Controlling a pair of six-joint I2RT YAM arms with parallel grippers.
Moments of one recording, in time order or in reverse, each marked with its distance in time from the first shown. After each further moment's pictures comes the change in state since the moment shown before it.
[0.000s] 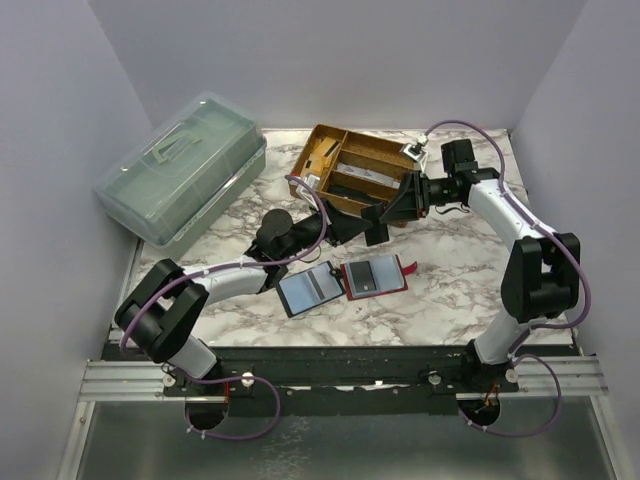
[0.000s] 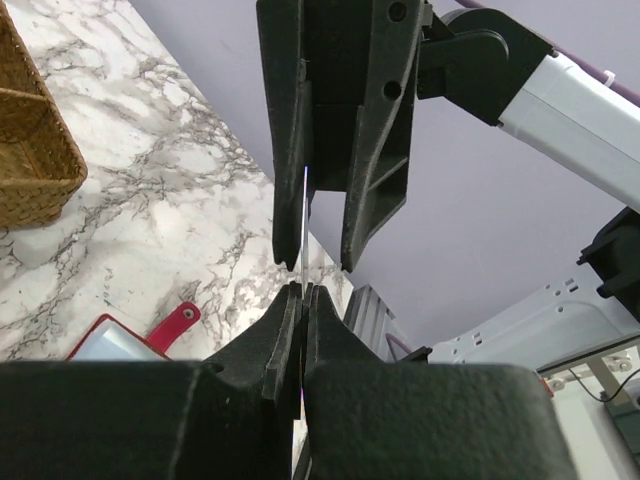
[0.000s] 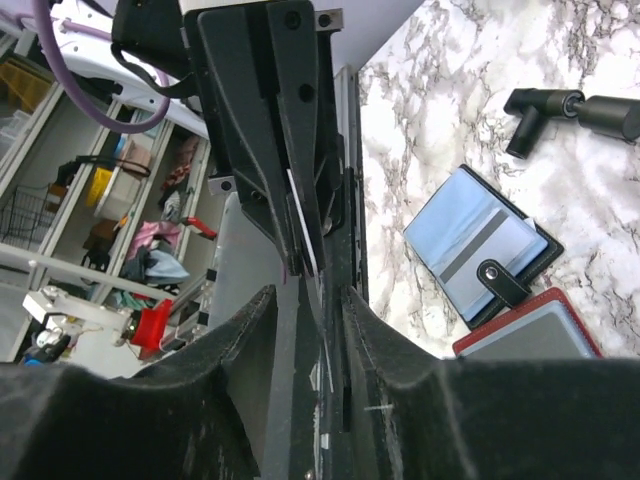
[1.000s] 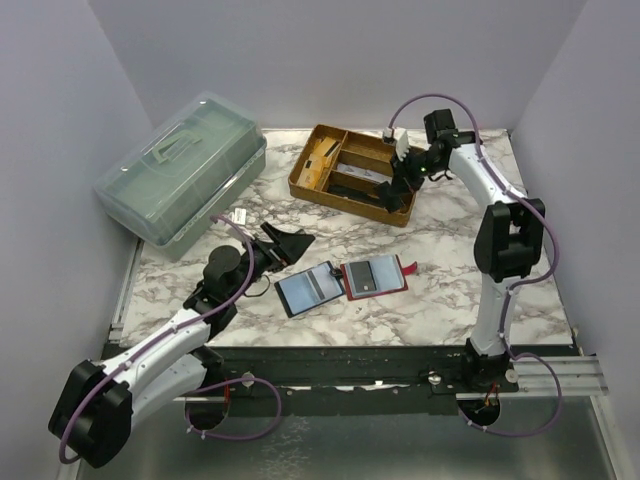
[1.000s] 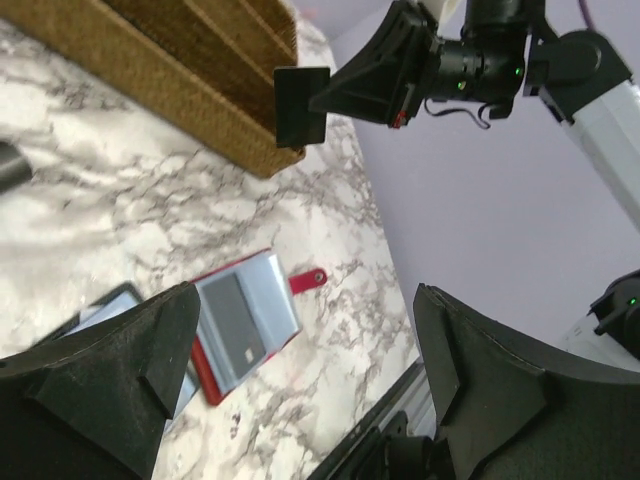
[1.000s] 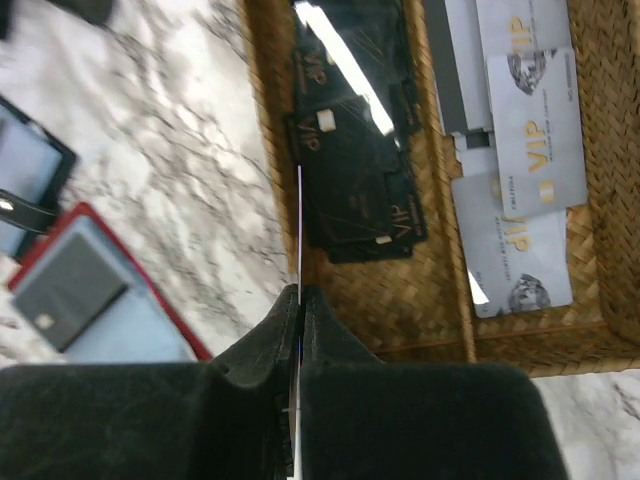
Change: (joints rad) left arm 0.145 -0.615 -0.357 -0.446 -0.296 -0.067; right arm 0.034 0.350 0.518 -0.237 0.784 -0.484
